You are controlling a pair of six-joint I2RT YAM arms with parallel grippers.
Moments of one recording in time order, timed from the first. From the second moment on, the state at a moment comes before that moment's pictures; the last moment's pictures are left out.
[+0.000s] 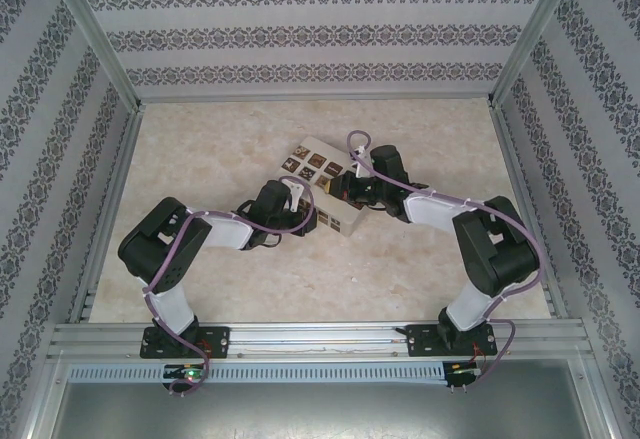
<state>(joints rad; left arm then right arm) -0.58 1.76 0.73 0.33 0.27 -0.44 0.43 1.66 0.86 0.19 -0.63 0.70</state>
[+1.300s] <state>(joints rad) -0.59 1.61 0.84 0.11 0.36 -0.93 0.69 1.17 0.30 0.41 -0.20 0.28</state>
